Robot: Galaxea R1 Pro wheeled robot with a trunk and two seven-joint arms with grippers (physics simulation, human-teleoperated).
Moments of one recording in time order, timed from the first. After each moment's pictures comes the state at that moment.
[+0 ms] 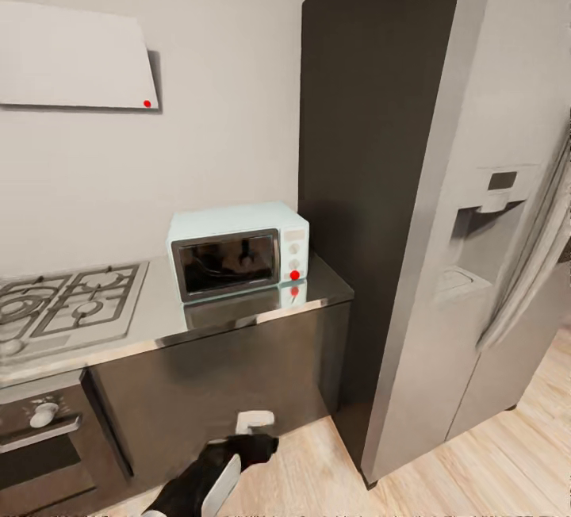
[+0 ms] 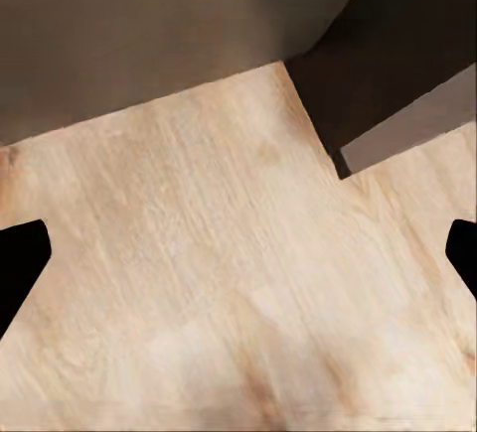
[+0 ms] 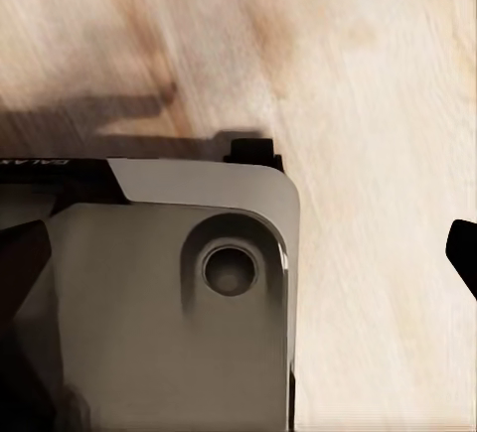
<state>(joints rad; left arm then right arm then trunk) -0.47 -0.15 -0.31 -0.56 0.37 0.32 0.09 -0.23 -0.08 -0.34 0.03 0.32 0.03 0.11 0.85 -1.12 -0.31</state>
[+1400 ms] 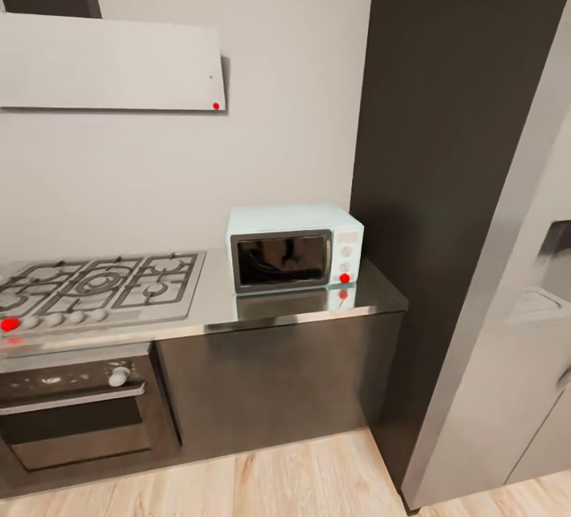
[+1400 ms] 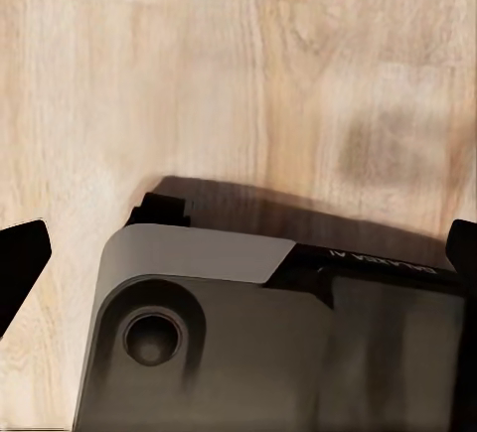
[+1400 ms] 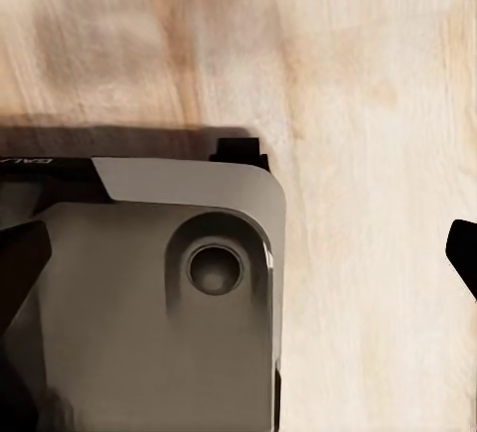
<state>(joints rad) -0.24 0.02 -0.31 0.00 0.55 -0.04 -0.08 -0.23 -0.08 -0.33 0.03 0.33 0.04 0.09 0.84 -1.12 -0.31</state>
